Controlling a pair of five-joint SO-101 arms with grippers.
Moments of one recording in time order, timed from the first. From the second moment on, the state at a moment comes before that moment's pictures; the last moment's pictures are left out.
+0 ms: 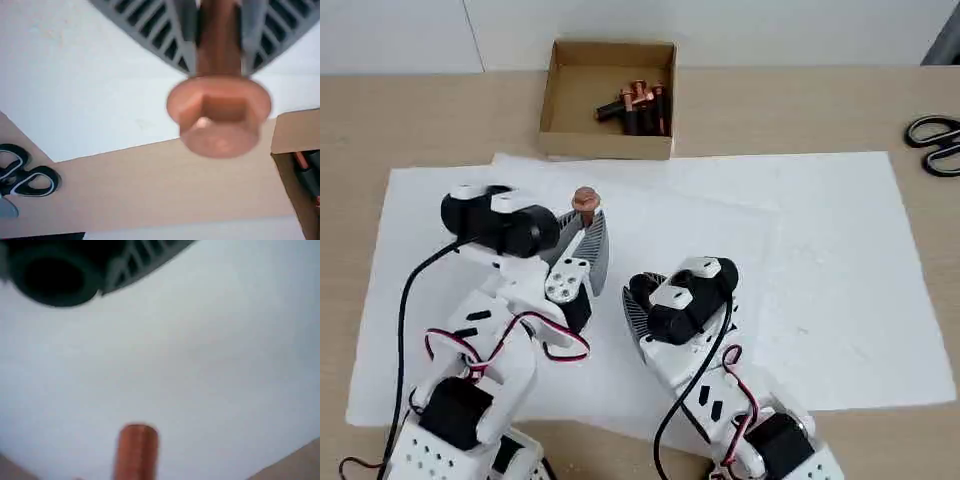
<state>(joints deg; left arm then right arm) 22.9 -74.4 57.9 42.9 18.1 -38.9 -103.2 85.1 43.3 -3.6</state>
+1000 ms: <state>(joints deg) 28.9 -63.4 55.8 37.8 24.2 -38.9 -103.2 85.1 43.3 -3.6</state>
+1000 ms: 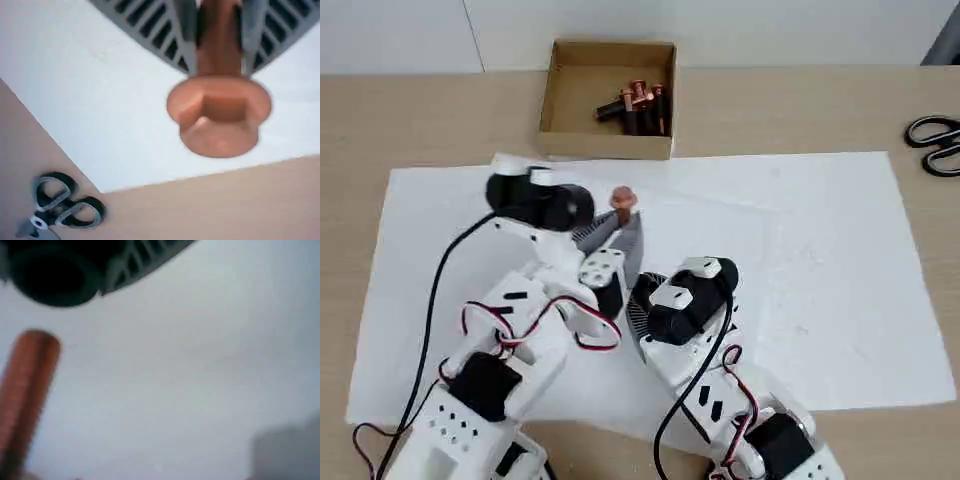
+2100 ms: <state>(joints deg) 32.9 -63.3 55.7 45.3 24.2 -38.3 -103.1 85.2 43.3 -3.6</state>
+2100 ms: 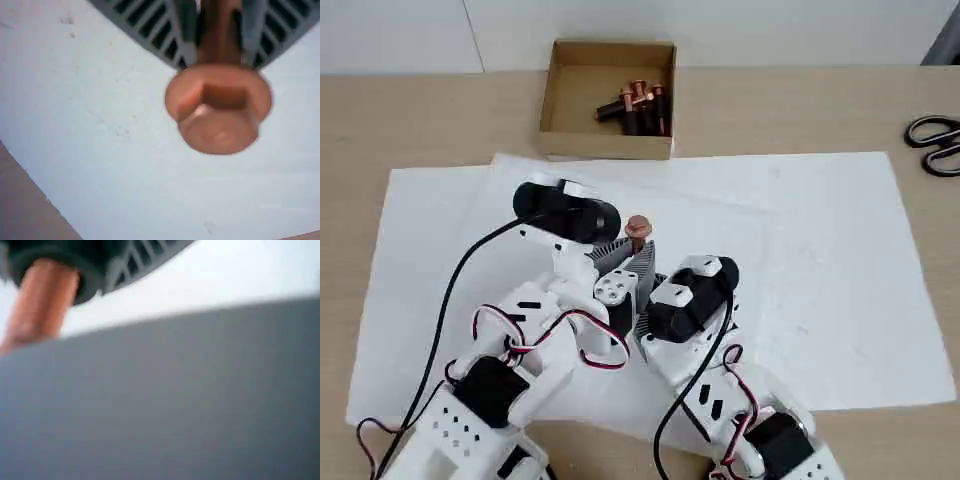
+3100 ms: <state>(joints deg) 33.4 -63.3 55.5 55.0 22.4 -38.4 -103.1 85.3 43.3 -3.6</state>
